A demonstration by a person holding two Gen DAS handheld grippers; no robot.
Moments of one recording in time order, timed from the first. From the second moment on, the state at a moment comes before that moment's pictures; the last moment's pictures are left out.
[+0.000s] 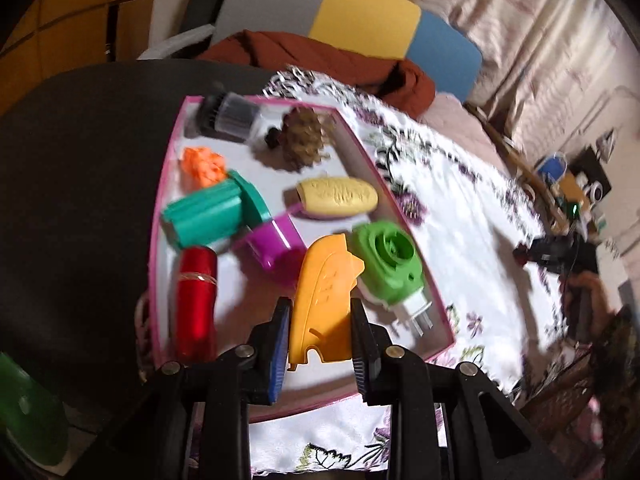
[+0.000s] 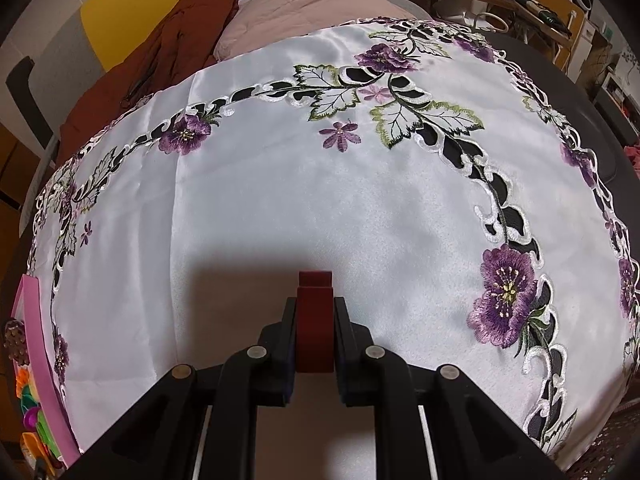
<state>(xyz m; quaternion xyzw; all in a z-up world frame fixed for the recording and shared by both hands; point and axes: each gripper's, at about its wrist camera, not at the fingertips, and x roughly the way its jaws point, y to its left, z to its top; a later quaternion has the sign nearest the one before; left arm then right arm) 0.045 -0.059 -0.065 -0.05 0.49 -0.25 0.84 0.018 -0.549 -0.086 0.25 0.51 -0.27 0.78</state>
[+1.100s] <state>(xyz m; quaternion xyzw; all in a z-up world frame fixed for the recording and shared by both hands) 0.043 -0.047 -0.032 0.00 0.43 -0.15 0.89 0.027 -0.531 -0.086 0.20 0.52 -0.25 0.79</state>
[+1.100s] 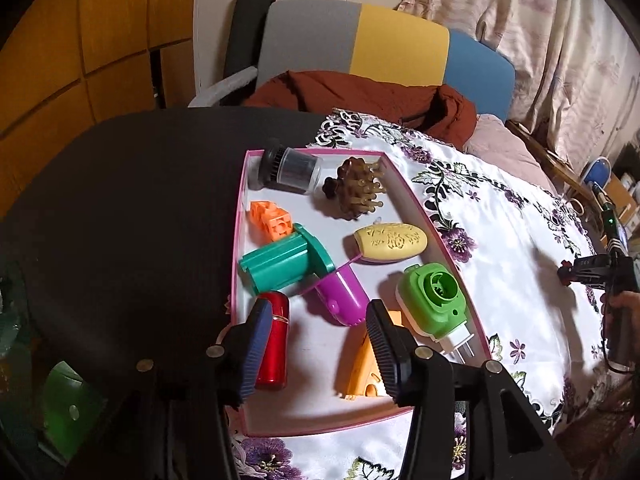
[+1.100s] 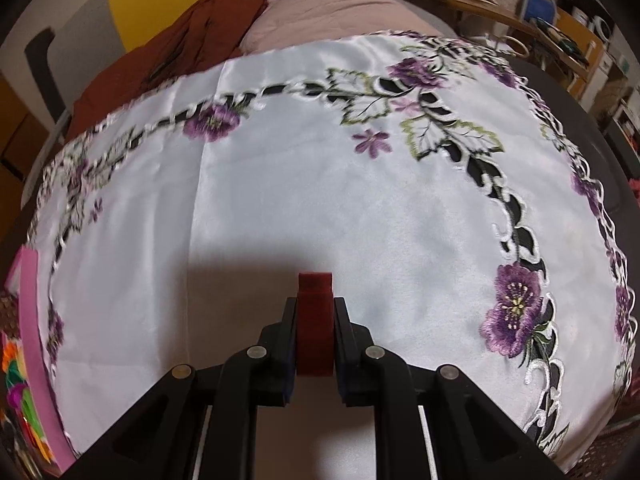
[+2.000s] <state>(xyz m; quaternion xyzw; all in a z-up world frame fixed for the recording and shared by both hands) 0.041 -0.022 -0.031 -0.02 0.42 -0.13 0.90 0.051 -0.411 -0.019 0.14 0.46 -0.06 0.87</state>
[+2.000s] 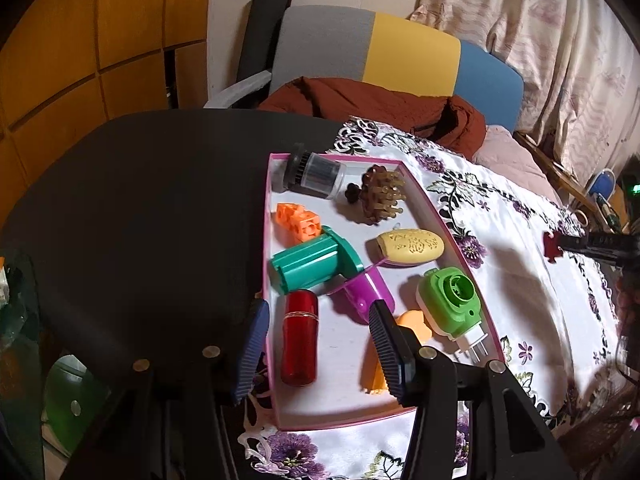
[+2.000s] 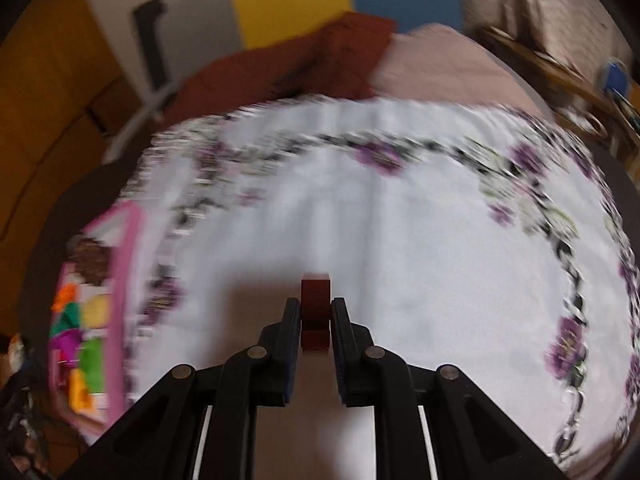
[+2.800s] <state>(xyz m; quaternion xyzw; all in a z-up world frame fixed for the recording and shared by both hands) 0.036 0.030 -0.019 -0.04 0.39 -0.04 0.92 0.110 -0.173 -0.063 0.03 0.51 0.11 0.85</state>
